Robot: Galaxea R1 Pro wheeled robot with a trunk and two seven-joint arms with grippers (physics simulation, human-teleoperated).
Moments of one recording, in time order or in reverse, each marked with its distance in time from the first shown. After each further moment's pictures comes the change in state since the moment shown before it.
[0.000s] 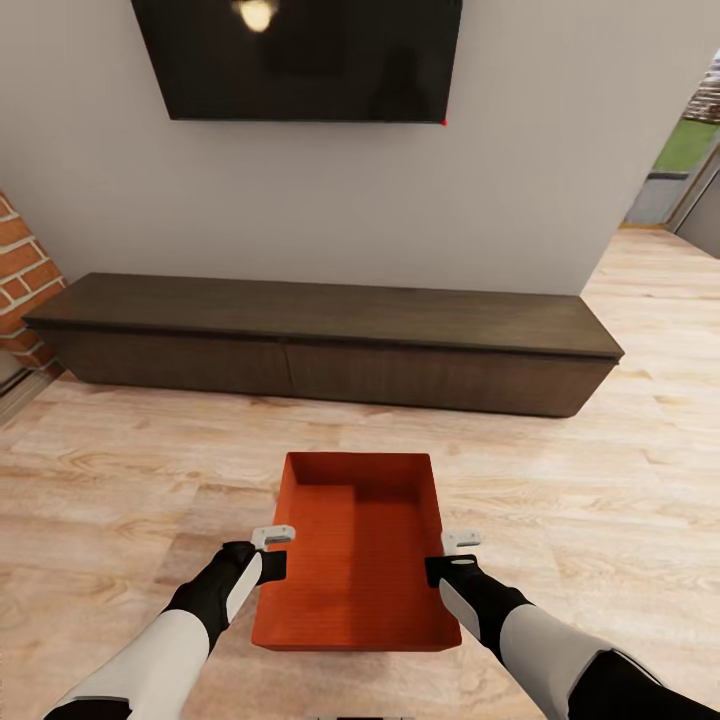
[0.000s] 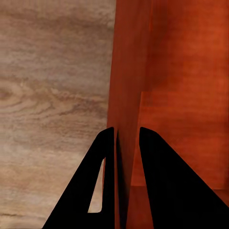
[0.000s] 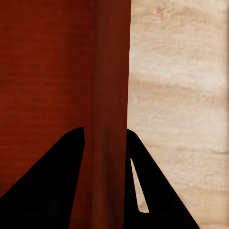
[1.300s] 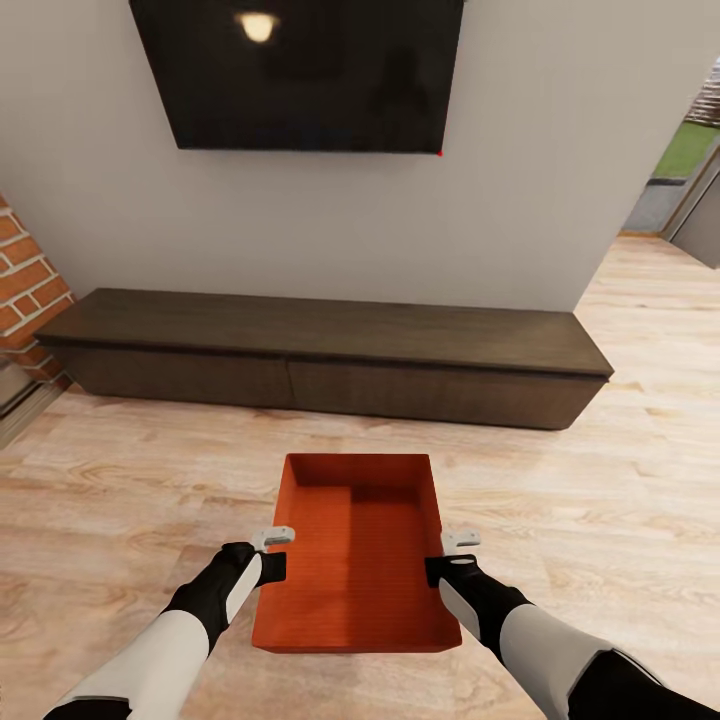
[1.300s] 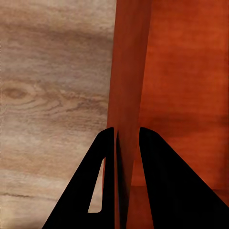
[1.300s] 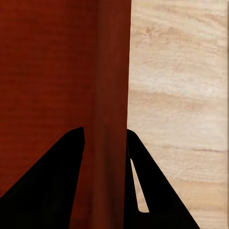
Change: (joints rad) left arm 0.000 0.001 0.003 0.009 0.007 -0.002 0.000; right arm 0.000 0.000 -0.005 -0.001 0.011 0.008 0.003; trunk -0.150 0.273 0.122
